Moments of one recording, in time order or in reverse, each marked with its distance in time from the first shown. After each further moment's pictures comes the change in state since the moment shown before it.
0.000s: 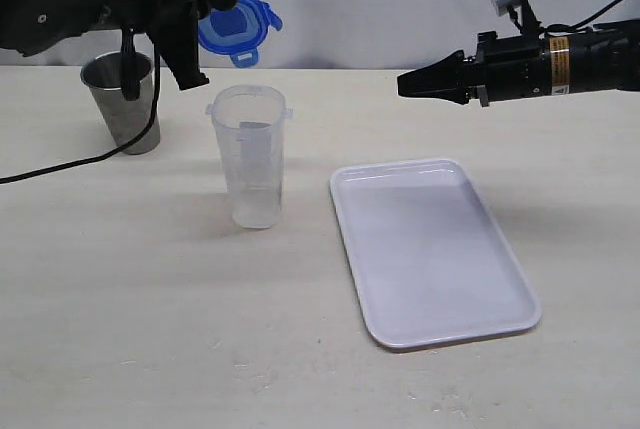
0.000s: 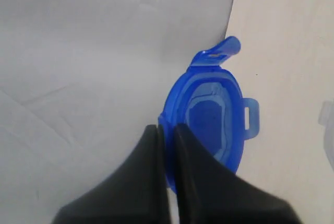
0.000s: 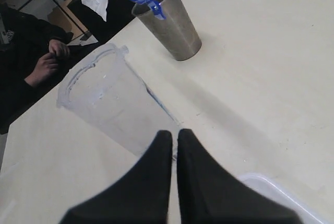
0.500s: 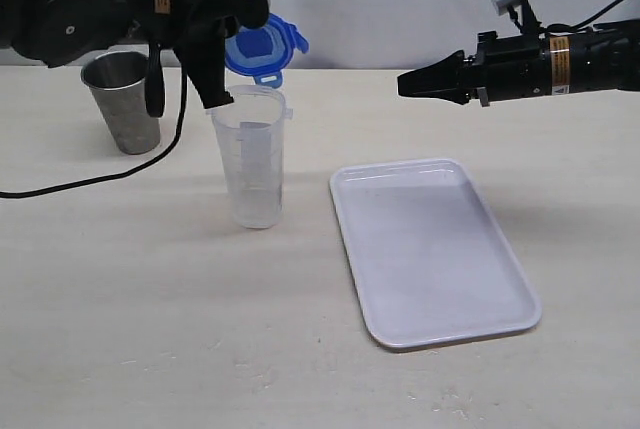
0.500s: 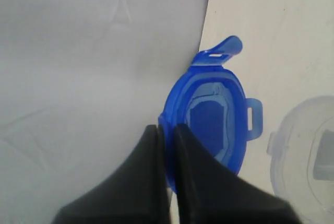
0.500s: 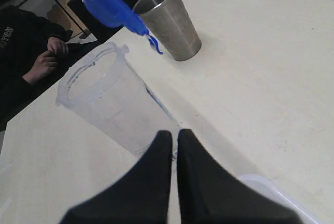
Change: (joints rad) left arm -0.076 0.002 0.000 -0.009 0.050 -0.009; right arm 0.000 0.000 0.000 0.000 0.000 -0.020
